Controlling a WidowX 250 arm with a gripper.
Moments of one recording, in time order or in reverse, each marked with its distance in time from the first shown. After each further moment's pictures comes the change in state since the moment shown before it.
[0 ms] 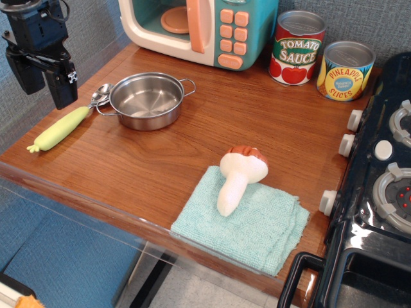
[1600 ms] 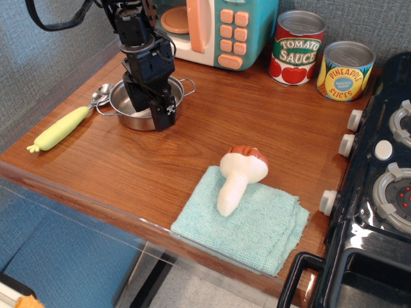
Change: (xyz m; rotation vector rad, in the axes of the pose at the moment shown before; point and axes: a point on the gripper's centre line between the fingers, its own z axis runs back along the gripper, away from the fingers) arm 0.091 -0.084 -0.059 -0.044 -0.112 -0.354
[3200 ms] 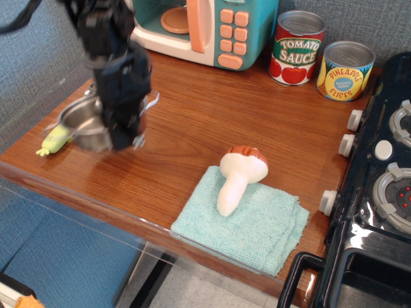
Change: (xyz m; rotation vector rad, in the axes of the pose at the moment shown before) arm -0.074 -0.063 0.041 0.035 0.096 -0.069
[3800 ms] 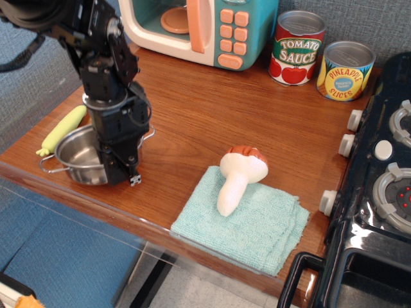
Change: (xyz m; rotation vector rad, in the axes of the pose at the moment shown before) arm -0.013 -0.009 -0.026 0.007 0.043 0.011
